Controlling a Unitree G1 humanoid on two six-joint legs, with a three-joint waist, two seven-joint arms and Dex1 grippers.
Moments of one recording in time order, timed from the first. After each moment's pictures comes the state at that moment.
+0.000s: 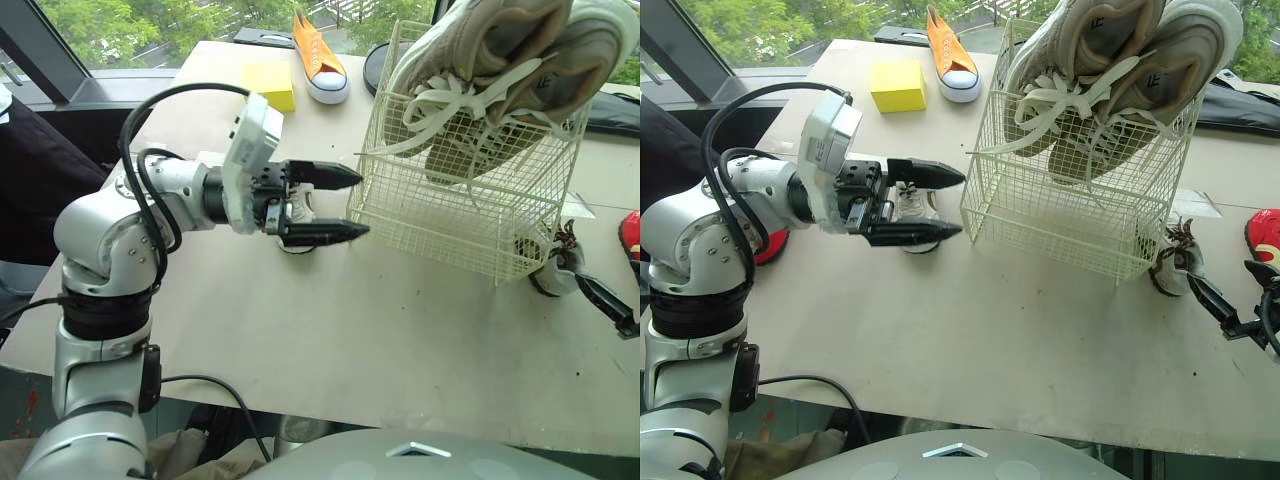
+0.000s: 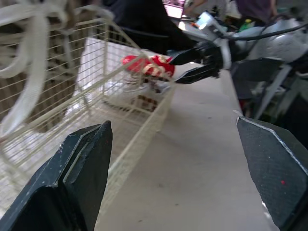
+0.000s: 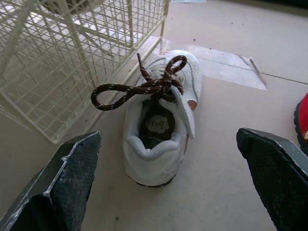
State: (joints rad) left arm -0.63 0.71 0.04 -0.39 -0.89 0.91 -1.07; right arm 0.49 -0.68 -0.80 -0.61 0.73 0.77 0.49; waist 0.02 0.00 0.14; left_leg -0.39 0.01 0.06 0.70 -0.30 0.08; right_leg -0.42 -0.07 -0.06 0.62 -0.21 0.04
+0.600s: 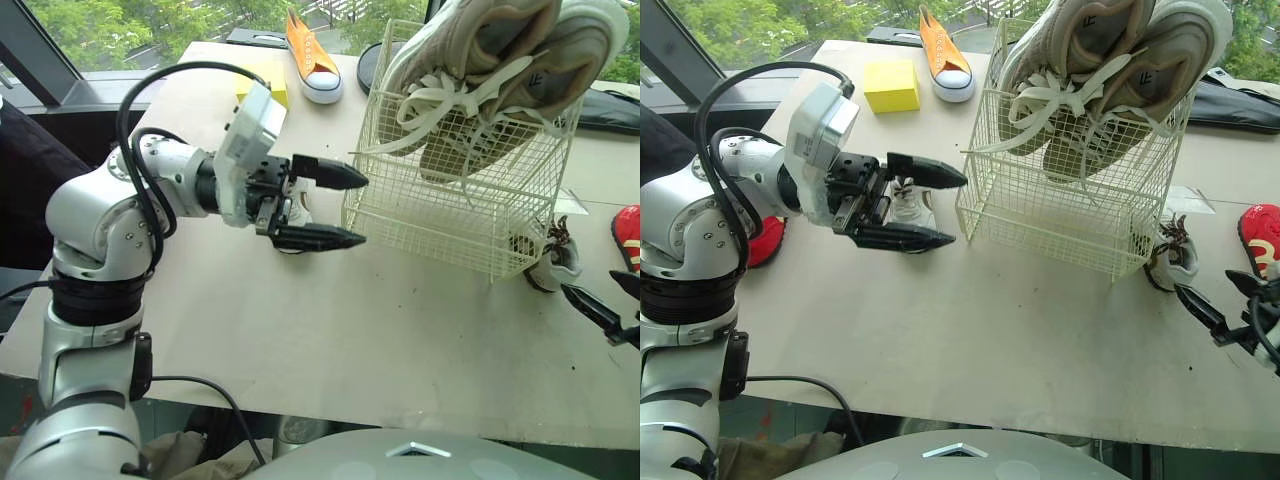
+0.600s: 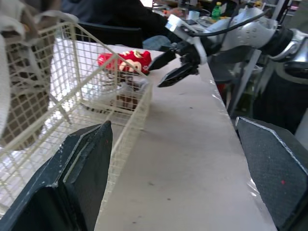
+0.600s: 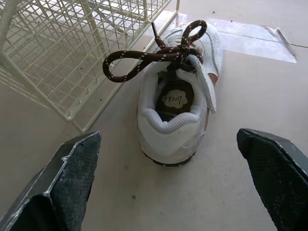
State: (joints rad) left arm -0.69 0.79 -0.01 -0.34 -0.85 0.85 -1.25; right arm 0.44 -0.70 -0.70 -0.58 0.75 0.80 0.54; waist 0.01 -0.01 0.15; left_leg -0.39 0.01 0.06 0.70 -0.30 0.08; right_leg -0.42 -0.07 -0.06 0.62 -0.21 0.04
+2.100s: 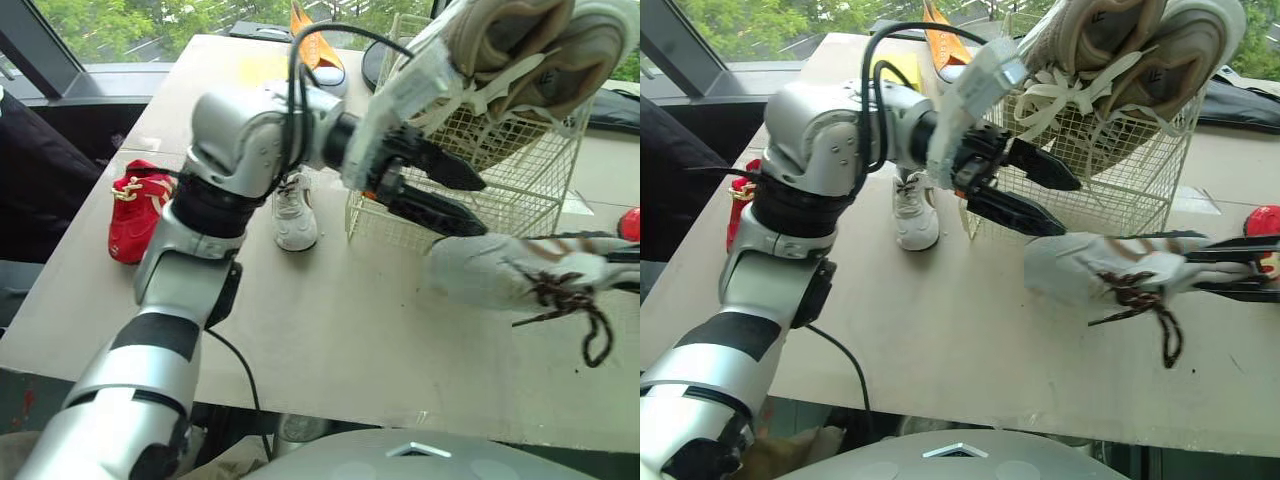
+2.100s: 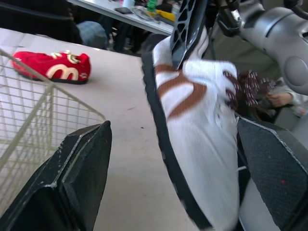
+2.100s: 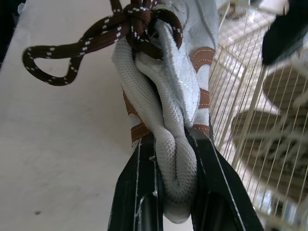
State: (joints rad) left arm -1.21 0.42 -0.34 0.07 -0.76 1.06 -1.30; right arm 0.31 -1.52 -1.03 -0.66 0.77 0.31 1.38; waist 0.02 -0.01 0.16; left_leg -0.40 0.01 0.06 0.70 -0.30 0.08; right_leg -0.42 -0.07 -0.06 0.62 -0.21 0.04
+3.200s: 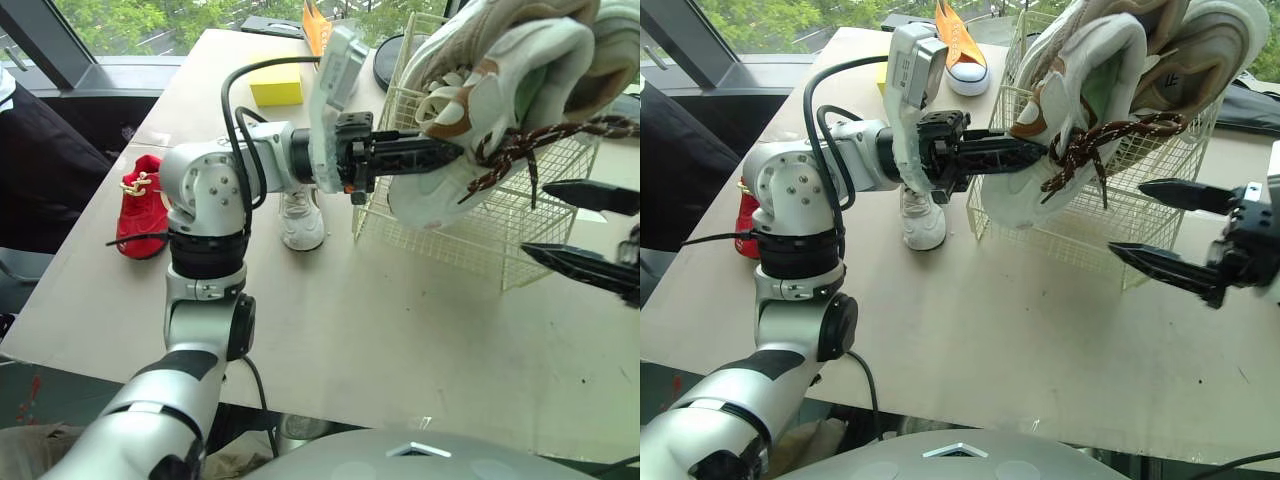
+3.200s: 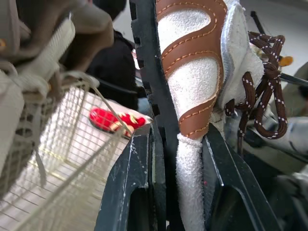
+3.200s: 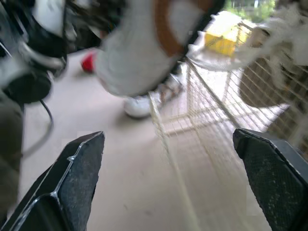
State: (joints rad) left arm -0.89 0.27 0.03 -0.14 -0.82 1.03 -0.94; right arm 0.15 -1.07 -0.69 -0.77 1.50 0.76 0.53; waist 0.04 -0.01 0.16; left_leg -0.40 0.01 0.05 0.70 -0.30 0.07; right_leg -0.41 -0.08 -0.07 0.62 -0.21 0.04
